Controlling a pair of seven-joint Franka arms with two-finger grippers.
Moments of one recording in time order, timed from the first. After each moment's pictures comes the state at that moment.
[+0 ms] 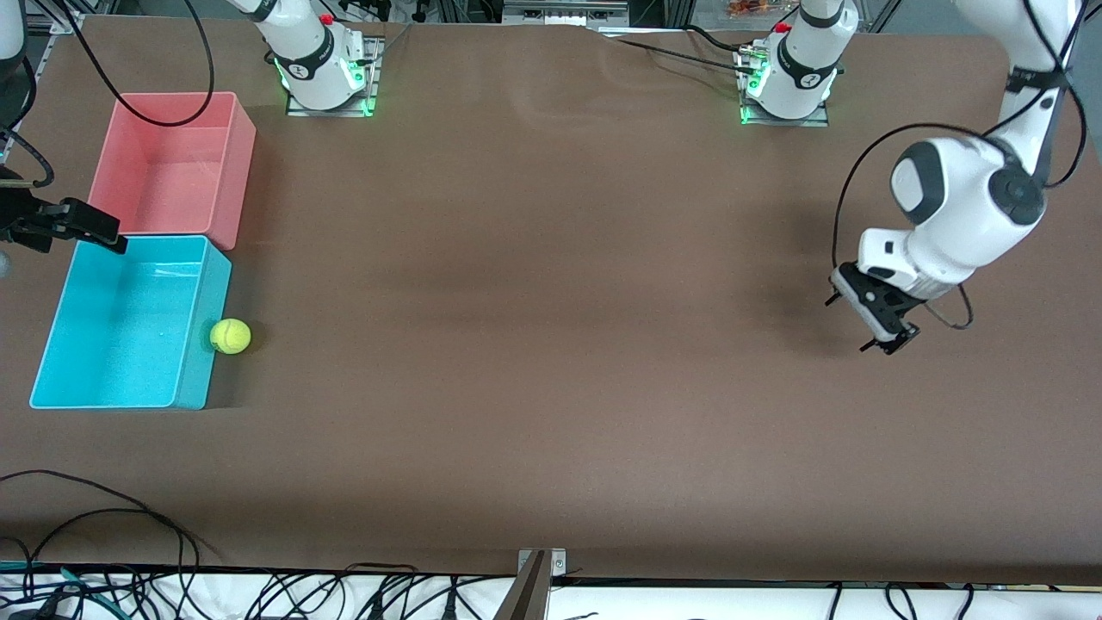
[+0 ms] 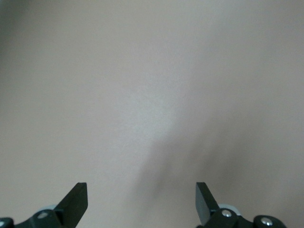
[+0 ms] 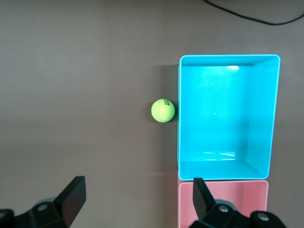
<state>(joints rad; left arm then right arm) -0.03 0.17 0.02 -2.19 -0.16 2.52 1.20 0.13 0.14 -0.21 -1.50 0.02 1.61 -0.08</state>
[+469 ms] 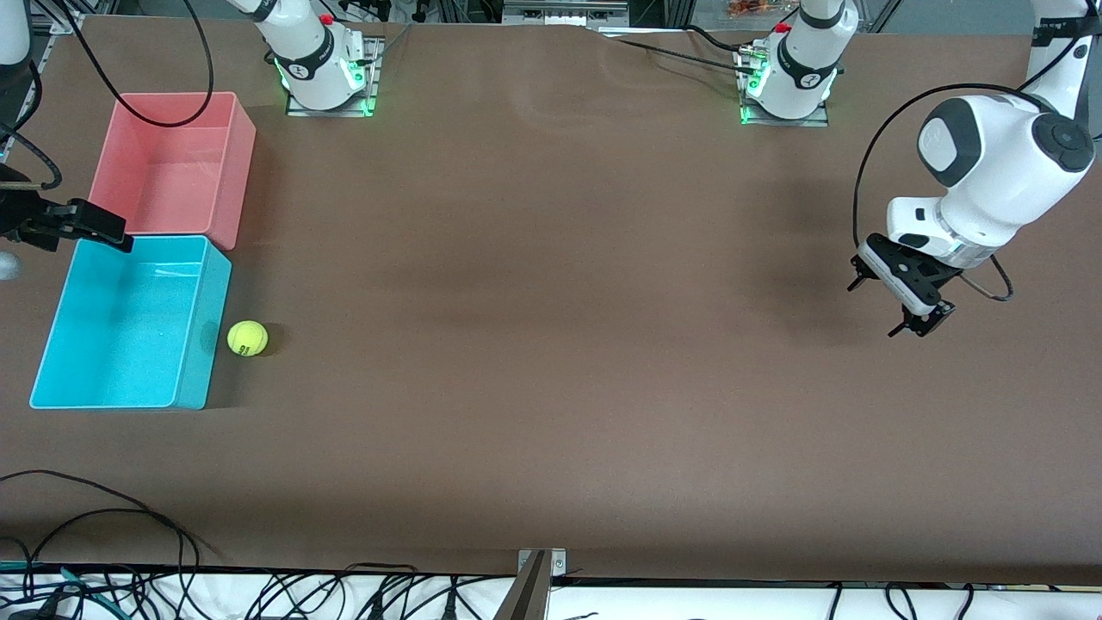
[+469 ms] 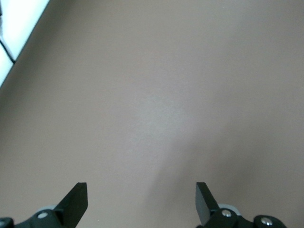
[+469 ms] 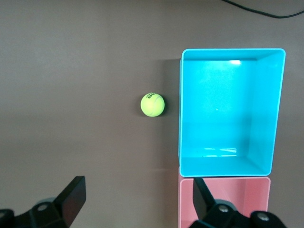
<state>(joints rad) 0.00 0.05 0.02 -2.23 -0.16 2.51 1.19 0.13 0.14 -0.21 -1.51 0.01 1.60 -0.08</state>
